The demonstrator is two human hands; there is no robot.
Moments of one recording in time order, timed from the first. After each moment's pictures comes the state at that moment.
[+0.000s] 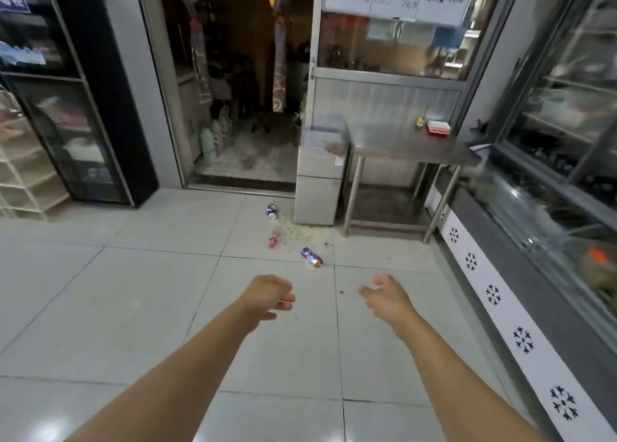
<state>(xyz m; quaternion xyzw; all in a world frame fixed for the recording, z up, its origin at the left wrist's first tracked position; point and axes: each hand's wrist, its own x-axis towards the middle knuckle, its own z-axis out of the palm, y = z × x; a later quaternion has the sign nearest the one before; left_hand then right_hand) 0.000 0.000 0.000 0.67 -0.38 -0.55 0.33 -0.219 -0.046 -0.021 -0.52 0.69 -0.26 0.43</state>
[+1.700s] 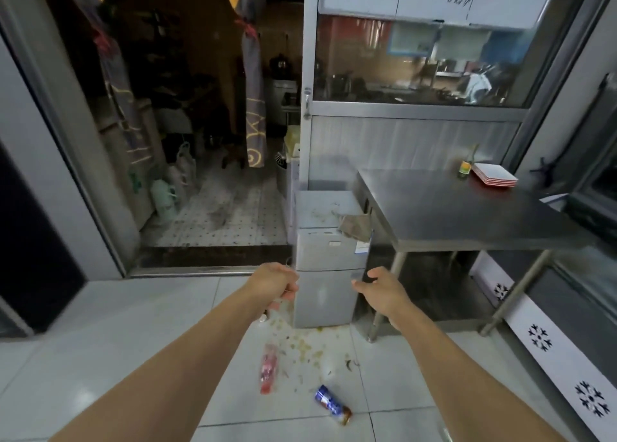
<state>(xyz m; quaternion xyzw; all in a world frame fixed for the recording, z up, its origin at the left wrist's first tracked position) 0.196 -0.837 0.030 0.67 -0.45 -0.50 0.30 -0.012 -0.863 -0.007 -0.53 0.71 -0.26 0.37</state>
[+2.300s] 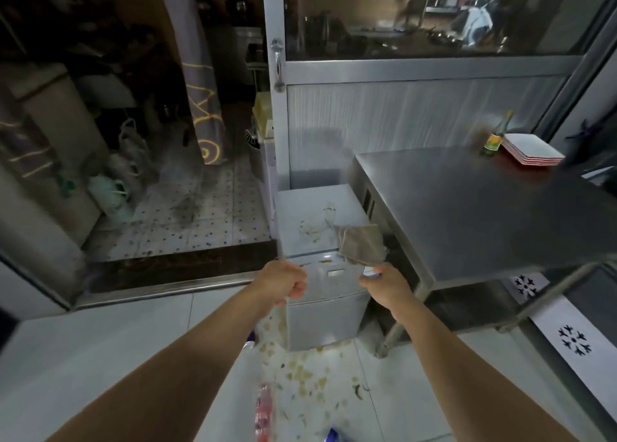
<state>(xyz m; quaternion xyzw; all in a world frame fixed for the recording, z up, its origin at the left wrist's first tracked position) 0.183 -1.183 -0.027 0.67 -0.47 -0.54 0.19 -0.019 -1.192 -0.093 -0.47 0.76 -0.24 0.38</state>
